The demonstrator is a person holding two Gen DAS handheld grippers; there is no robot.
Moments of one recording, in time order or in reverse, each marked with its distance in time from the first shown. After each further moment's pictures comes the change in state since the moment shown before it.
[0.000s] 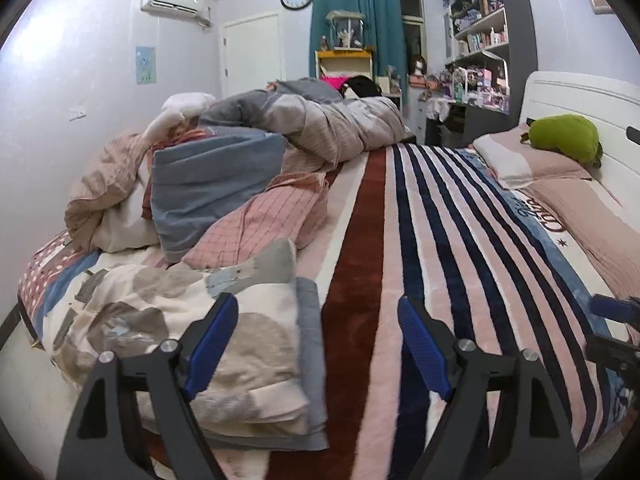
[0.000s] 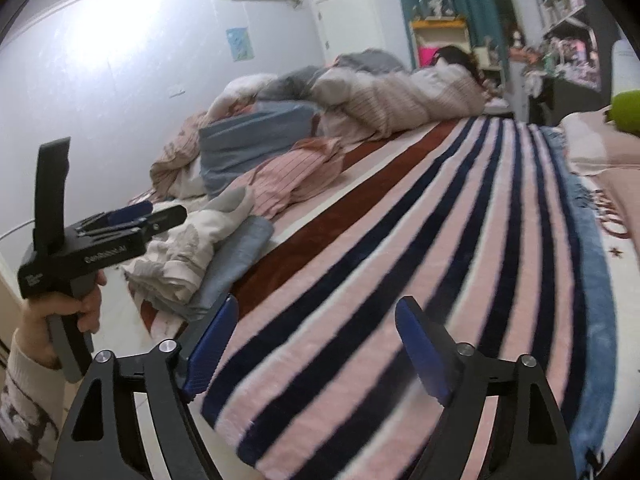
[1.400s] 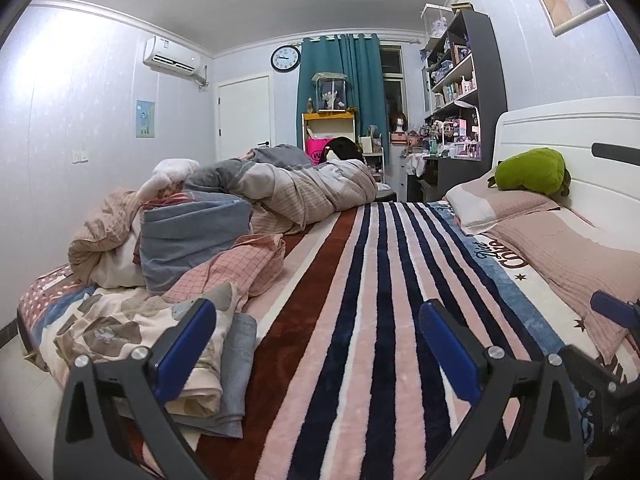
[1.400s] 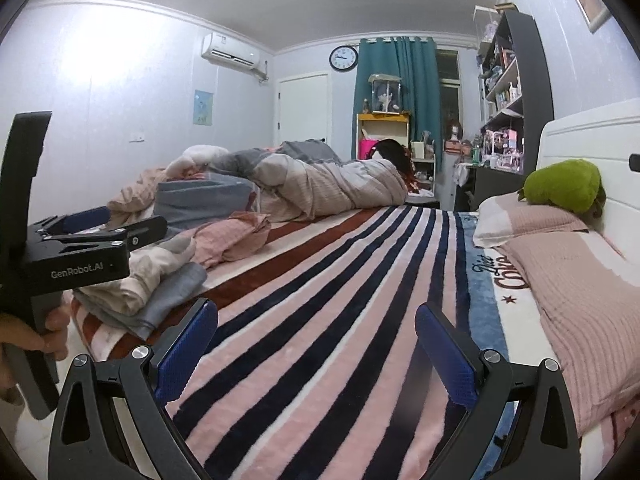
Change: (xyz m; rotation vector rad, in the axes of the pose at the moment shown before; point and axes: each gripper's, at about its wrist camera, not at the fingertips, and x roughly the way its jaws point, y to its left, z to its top) left arm -0.083 -0.077 -0.015 0.013 -0.232 -0.039; right arm -0.093 0.003 -0.049 -0.115 -0.314 -0.258
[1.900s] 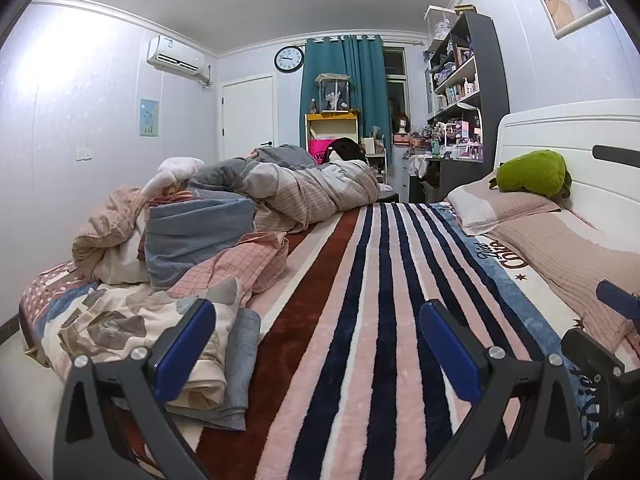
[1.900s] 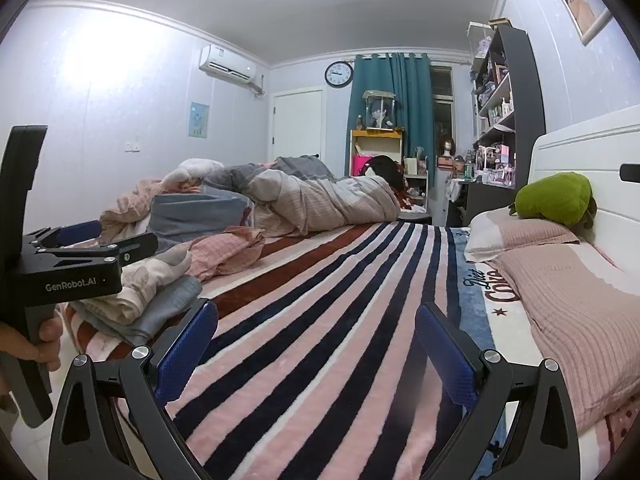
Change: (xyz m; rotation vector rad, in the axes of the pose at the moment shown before) left arm -0.009 0.003 -0.008 -0.012 -0.004 0.007; right arm -0.010 -0.001 -0.001 -0.013 -0.043 -0.032
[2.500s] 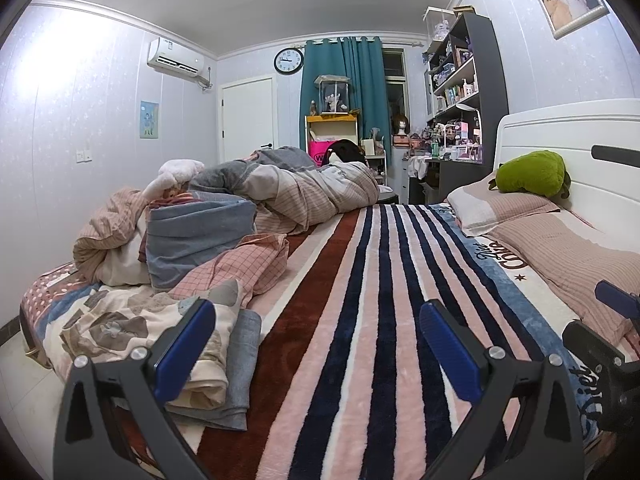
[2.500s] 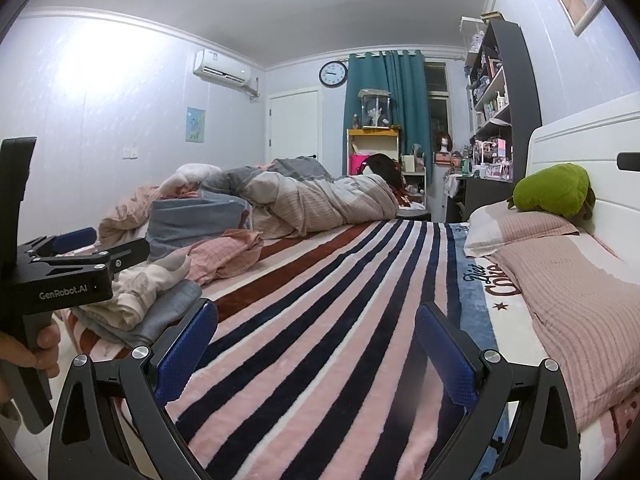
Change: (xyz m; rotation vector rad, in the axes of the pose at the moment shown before) left arm -0.001 0.000 -0.001 0.000 -0.003 0.000; right arm -0.001 -0.004 0.001 0.028 -0.001 0.000
